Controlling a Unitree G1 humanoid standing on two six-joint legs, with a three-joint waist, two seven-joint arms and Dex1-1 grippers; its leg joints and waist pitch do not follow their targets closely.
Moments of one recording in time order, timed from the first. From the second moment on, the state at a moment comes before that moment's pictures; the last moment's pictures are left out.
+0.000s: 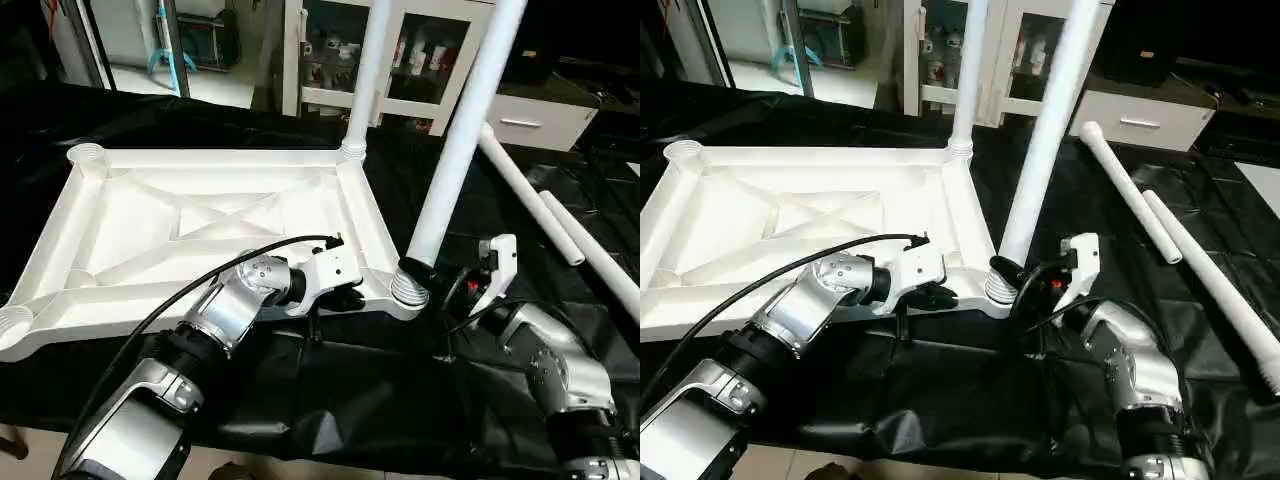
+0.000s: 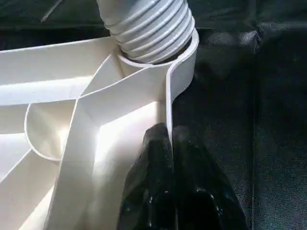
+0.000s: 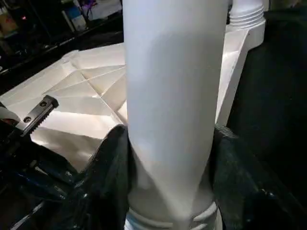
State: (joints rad) left arm -0.68 0.23 -0.44 0.56 0.13 0.14 -0.99; right arm -0.30 -0.27 -0.13 0.42 0.44 0.21 0.82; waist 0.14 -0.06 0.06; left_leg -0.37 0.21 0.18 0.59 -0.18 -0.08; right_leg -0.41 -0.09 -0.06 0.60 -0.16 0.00
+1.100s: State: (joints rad) left arm -0.70 0.19 -0.44 0.64 0.15 0.08 -0.95; right arm -0.15 -0.13 -0.08 0.50 0.20 -0.42 0.56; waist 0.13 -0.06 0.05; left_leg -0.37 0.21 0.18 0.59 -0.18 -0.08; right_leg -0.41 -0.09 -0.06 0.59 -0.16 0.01
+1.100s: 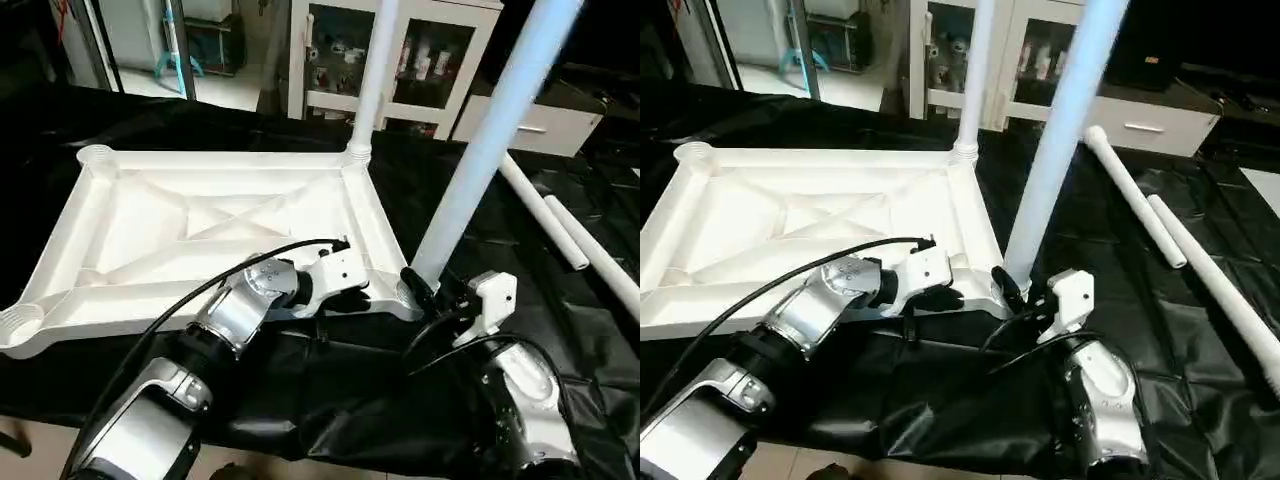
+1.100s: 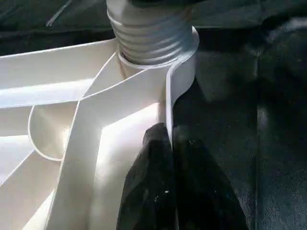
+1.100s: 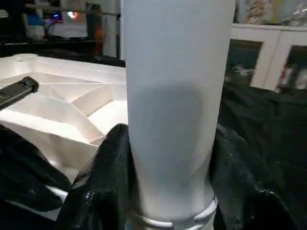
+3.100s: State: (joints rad) left arm -0.76 0.21 -0.35 0.73 0.11 -0.01 -0.87; right arm -0.43 -0.33 -0.27 0.52 0.63 0.24 0.99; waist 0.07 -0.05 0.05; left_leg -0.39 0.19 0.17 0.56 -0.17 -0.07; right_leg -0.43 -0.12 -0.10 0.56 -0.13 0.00
